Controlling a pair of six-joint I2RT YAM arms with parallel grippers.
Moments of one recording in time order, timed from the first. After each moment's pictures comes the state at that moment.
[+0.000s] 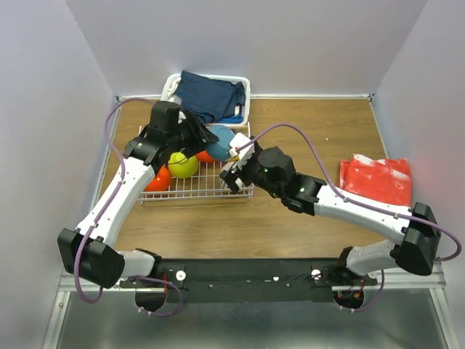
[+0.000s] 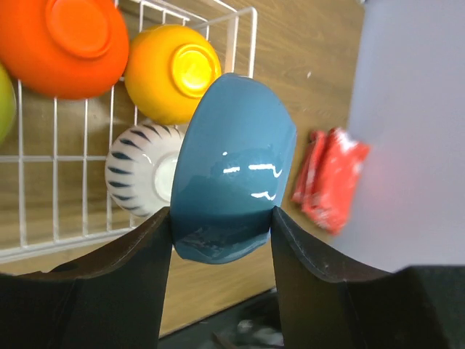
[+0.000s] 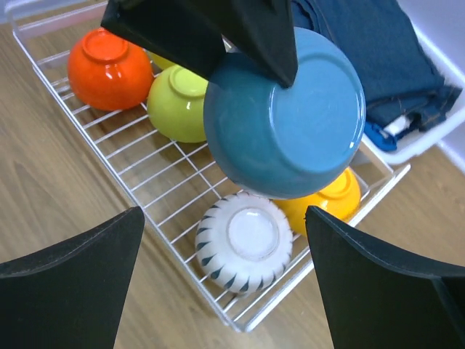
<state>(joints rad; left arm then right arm) -0.32 1.27 1.26 -0.58 0.23 -0.95 1.01 1.38 1.05 0.08 0.16 -0.22</state>
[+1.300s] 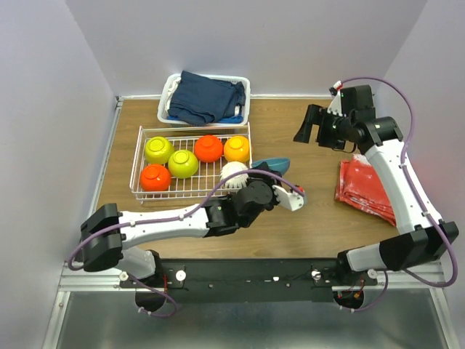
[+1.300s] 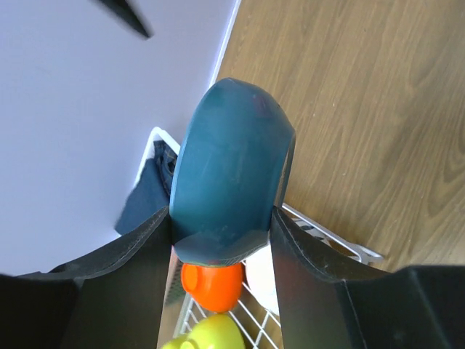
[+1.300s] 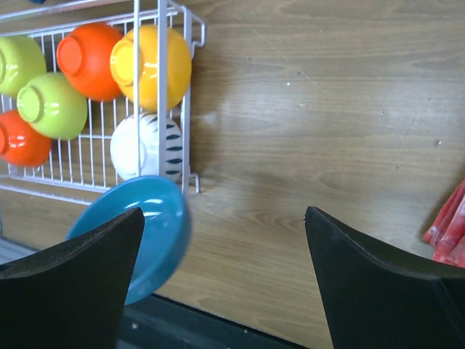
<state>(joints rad) -1.25 1.39 1.02 0.09 -0.58 0.75 0.23 1.38 1.53 -0.92 -0.19 0.36</state>
